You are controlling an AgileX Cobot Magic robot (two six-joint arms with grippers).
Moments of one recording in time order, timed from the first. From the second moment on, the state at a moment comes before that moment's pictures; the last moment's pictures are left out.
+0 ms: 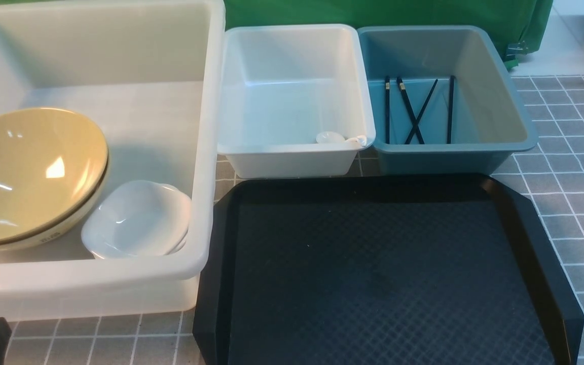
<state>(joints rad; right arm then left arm) 0.09 0.02 0.03 -0.01 0.32 -0.07 0.07 -0.01 0.02 -0.06 0.32 0.01</state>
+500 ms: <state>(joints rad) 0.09 0.02 0.03 -0.01 0.32 -0.07 0.09 -0.01 0.02 -0.13 0.32 0.14</state>
